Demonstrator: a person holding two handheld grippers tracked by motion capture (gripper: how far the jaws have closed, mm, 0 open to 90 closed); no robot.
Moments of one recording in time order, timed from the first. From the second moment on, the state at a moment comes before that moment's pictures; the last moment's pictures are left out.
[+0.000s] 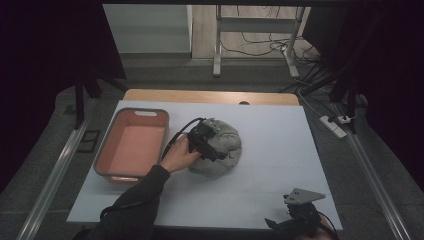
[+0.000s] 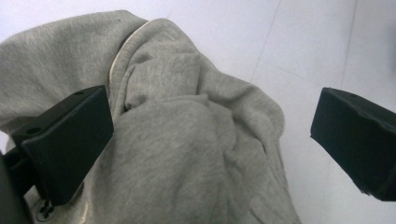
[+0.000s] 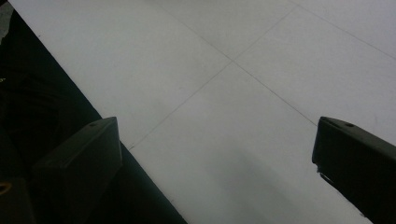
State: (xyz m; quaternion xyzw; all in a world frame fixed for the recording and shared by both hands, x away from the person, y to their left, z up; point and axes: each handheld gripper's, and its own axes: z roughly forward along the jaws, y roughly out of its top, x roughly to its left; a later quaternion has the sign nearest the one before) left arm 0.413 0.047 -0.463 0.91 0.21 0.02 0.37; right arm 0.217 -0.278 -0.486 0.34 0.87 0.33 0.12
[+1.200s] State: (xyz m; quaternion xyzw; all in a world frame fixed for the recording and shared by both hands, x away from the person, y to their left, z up) left arm 0.391 0.074 -0.459 0.90 0.21 0.02 0.38; right arm 0.216 -0.278 -0.485 0.34 0.87 0.33 0.12
